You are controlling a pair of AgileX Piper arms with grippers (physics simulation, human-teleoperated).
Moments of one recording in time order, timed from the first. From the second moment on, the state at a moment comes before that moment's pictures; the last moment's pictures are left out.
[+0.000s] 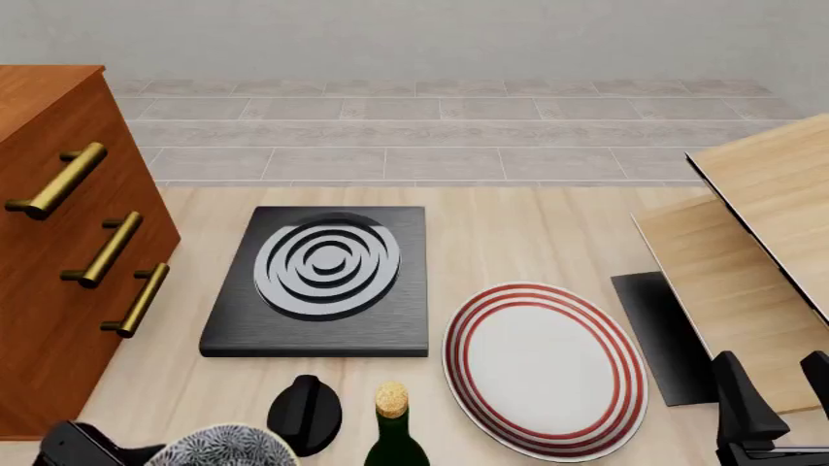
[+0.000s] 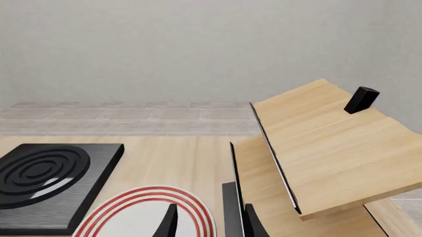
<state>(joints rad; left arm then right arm) -0.26 0.46 -0.06 0.46 0.36 0.00 0.00 -0.01 0.01 0.00</state>
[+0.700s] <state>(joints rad) -0.23 0.43 -0.27 0.50 0.32 0.00 0.00 -0.01 0.01 0.00</state>
